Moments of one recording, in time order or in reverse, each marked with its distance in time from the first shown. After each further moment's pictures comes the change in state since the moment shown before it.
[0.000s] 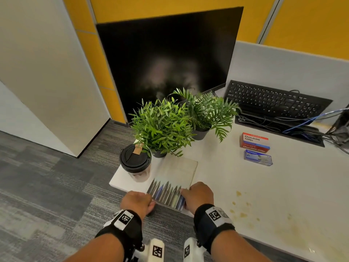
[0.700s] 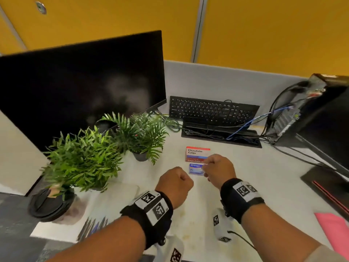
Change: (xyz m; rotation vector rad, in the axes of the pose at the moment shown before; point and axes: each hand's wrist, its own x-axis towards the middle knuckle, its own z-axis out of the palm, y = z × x) left_hand -0.063 0.189 0.220 0.387 -0.327 0.356; right_hand 0.063 0.054 -0.262 0.211 0.314 -0.084
